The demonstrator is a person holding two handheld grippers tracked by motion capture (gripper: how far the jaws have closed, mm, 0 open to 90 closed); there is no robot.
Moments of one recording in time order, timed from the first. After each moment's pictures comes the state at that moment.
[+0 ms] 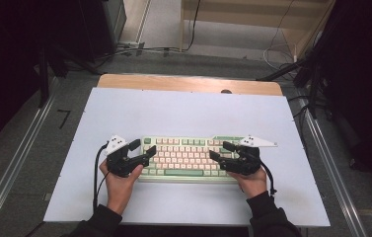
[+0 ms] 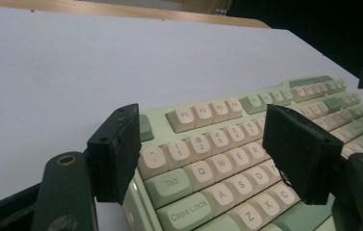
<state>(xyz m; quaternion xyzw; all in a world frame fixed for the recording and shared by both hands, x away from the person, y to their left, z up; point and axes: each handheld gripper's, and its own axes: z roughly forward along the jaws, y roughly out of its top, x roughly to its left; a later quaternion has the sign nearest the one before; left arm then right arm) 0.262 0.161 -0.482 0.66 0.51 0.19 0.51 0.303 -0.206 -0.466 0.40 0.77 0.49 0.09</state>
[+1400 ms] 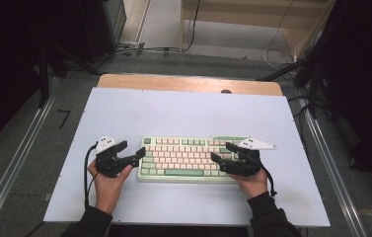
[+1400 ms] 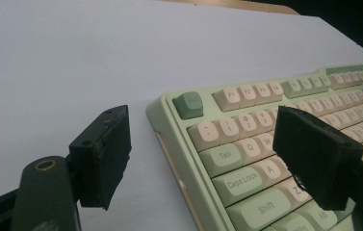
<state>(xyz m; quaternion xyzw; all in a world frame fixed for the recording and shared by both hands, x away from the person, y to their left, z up) 0.259 0.189 -0.486 0.66 0.54 0.19 0.48 0.300 -0.207 -0.470 0.41 0.77 0.47 0.12</state>
